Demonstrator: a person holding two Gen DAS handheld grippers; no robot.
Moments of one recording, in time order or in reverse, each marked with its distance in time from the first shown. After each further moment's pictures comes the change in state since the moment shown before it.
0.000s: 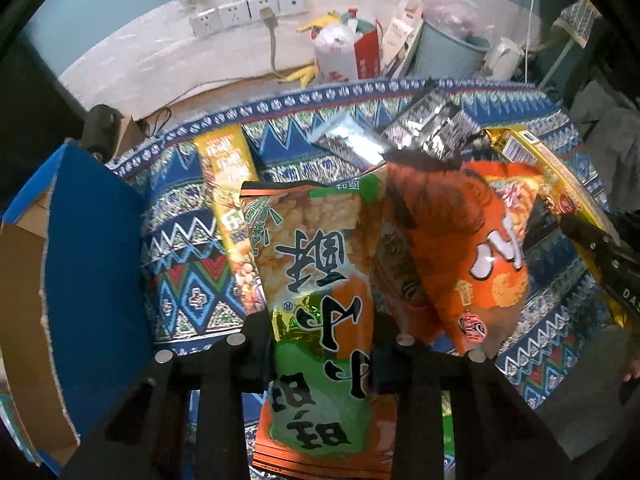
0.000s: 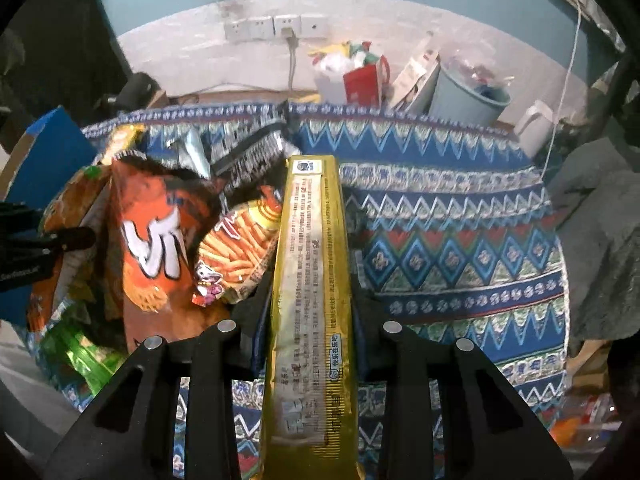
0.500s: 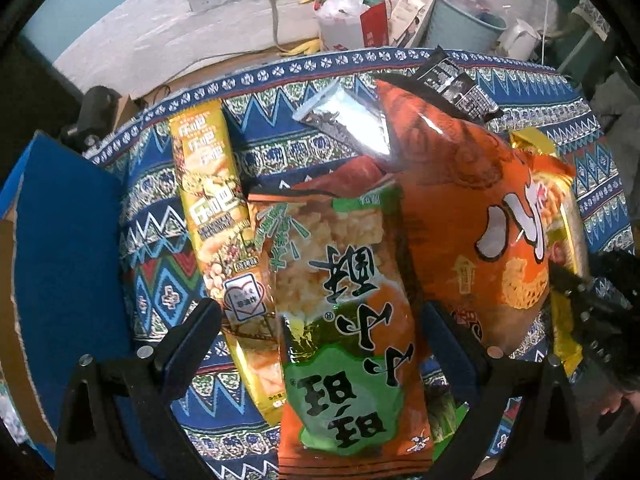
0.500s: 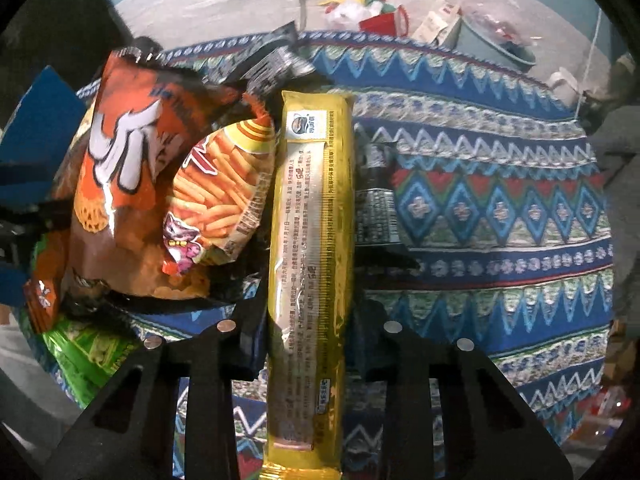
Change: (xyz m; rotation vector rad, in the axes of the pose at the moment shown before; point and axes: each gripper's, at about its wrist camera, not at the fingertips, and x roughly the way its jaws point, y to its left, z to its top) left arm 0.038 -0.020 0.008 -0.022 0.110 0.026; right arm 0.056 -0.003 -0.030 0.004 0.148 0.056
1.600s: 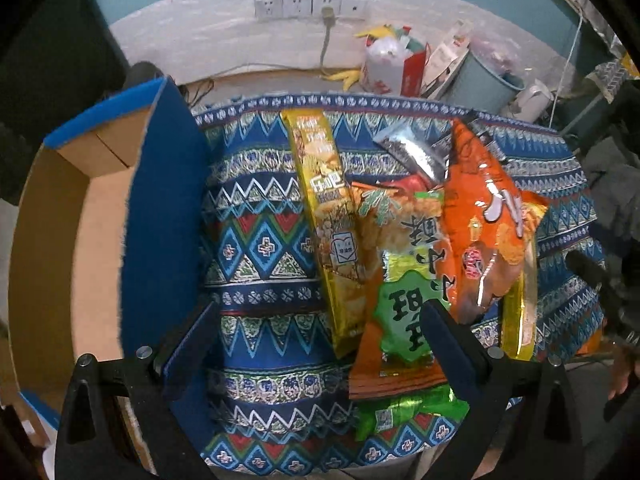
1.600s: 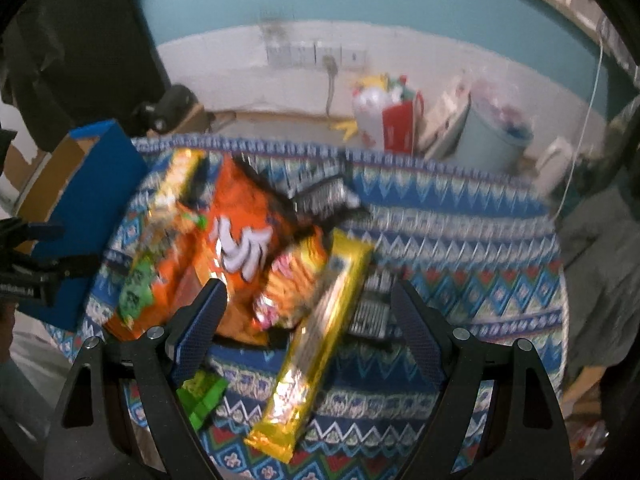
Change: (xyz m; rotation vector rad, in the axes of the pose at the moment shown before) left arm -0.056 0.064 -0.045 -0.169 -0.089 -0.029; right arm -0.090 0.047 0.035 -0.077 -0.172 0.024
